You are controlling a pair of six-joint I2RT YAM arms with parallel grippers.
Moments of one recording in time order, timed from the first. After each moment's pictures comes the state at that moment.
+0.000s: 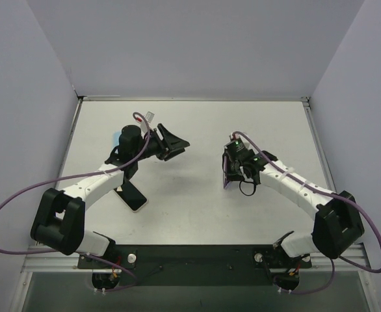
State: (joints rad) left arm -0.42 1.43 0.84 0.36 0.56 -1.16; right arm 0.59 1.37 0.98 -0.60 0.19 0.50
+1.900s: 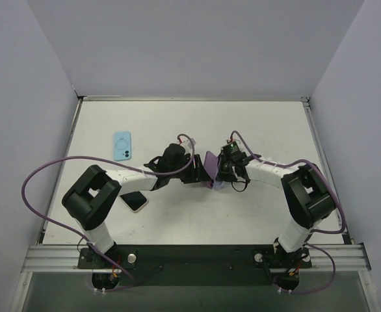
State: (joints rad) left arm -0.73 1.73 0.90 0.22 0.31 -0.82; right arm 0.53 1.69 0.87 -0.20 0.02 0.63
